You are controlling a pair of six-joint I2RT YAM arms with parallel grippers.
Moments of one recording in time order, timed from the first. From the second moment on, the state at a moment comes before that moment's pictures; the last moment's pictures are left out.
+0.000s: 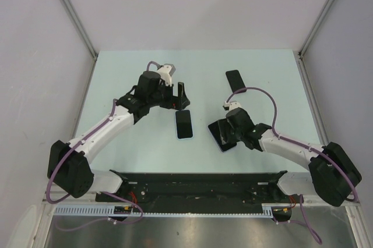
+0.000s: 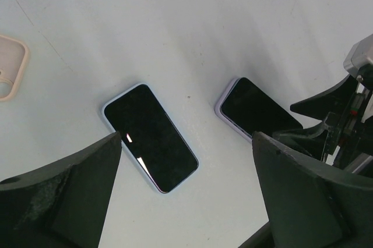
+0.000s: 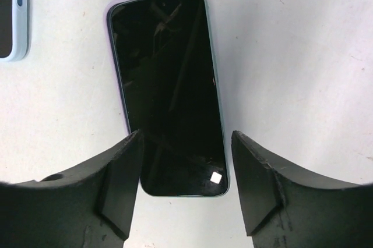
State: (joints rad) left arm -0.53 1.34 1.07 -0.30 0.18 -0.31; right arm 0.71 1.26 0.63 -0.26 0.16 0.37
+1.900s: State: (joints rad) left arm -0.77 1.82 1.06 -0.17 0.25 -0.50; right arm 0.45 1.21 0.49 -0.08 -0.34 0.55
